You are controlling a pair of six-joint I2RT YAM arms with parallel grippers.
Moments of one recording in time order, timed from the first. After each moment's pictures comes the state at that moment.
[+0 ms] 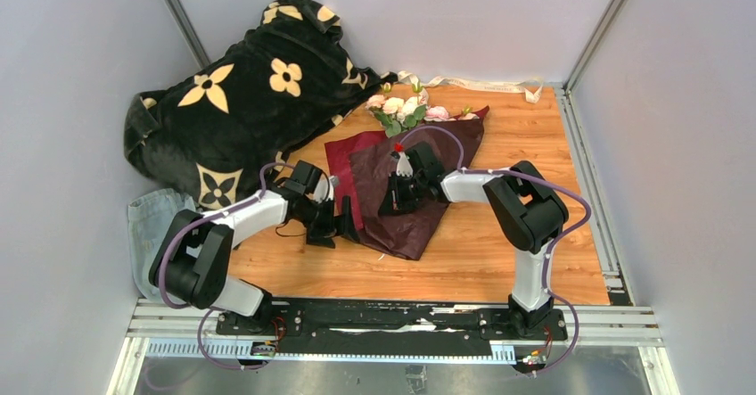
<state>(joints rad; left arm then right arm) -0.39 1.45 0.69 -0.46 0.50 -0.44 0.61 1.93 1.05 0.02 -0.55 0.51</state>
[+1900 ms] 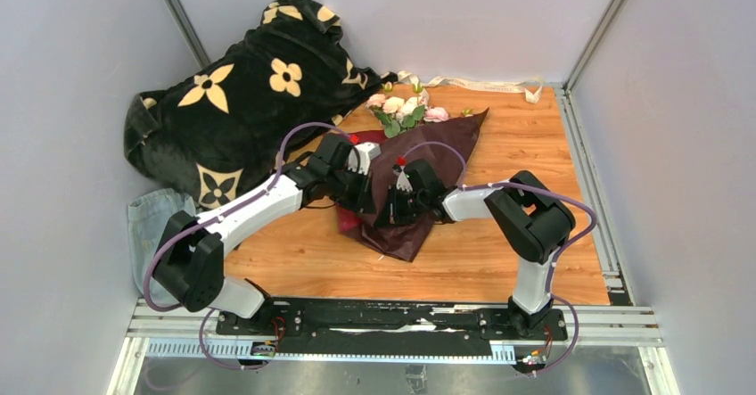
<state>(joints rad) -0.58 1.44 0.97 -0.43 0.42 -0.31 0.69 1.85 0.88 0.18 -0.49 0.69</state>
